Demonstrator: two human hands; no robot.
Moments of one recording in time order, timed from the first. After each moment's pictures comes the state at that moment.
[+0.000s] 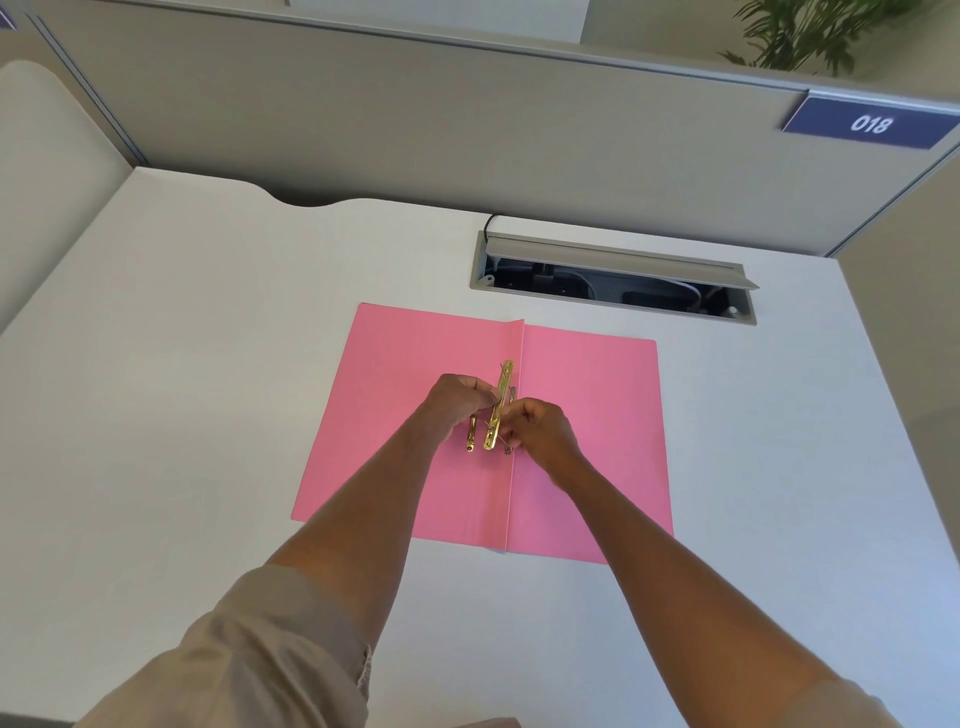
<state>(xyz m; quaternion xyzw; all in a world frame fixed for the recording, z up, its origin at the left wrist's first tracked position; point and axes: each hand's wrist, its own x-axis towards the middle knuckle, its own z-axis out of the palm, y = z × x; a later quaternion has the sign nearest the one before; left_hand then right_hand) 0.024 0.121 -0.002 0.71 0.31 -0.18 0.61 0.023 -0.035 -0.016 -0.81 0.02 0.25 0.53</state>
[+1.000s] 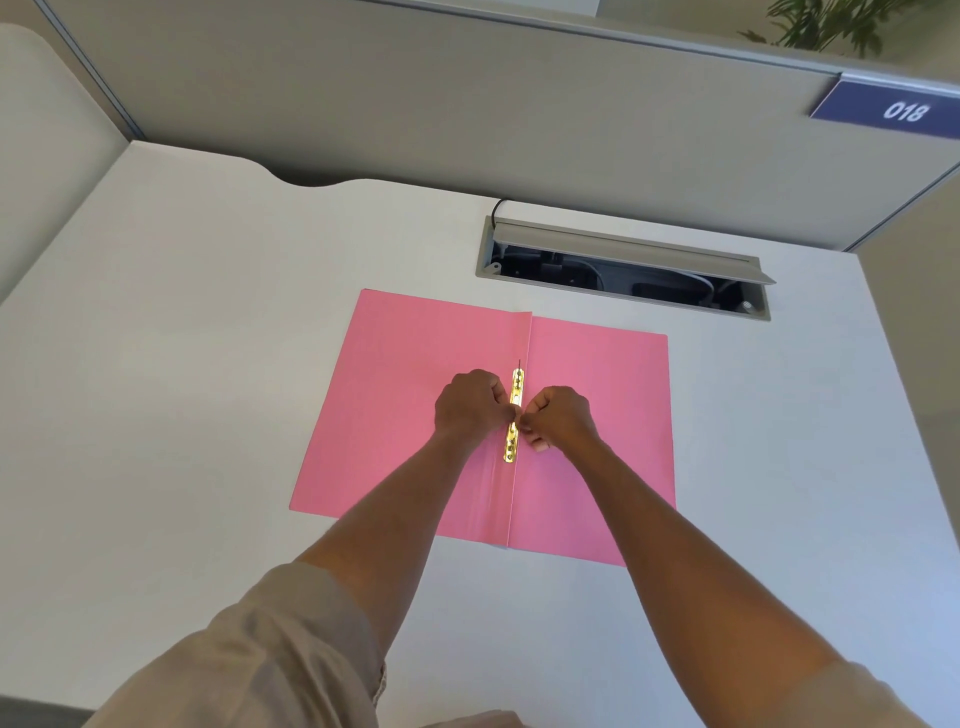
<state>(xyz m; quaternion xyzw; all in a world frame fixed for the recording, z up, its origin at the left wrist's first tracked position) 0.016 0.097 -0.015 0.89 0.24 -0.11 0.36 0.051 -0.040 -0.015 -0.88 0.06 0.28 0.38</state>
